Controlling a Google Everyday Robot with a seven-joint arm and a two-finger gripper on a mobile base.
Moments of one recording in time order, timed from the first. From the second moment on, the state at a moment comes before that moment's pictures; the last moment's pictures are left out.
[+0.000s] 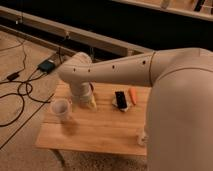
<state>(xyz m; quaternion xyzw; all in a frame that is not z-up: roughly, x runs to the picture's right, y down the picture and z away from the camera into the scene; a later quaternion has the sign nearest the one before) -0.105 0.103 0.703 -0.26 0.23 0.64 0.68</state>
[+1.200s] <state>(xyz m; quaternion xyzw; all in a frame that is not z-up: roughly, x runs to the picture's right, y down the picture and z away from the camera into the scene) 0.041 -0.047 0.884 -0.18 0.22 0.64 0.72</state>
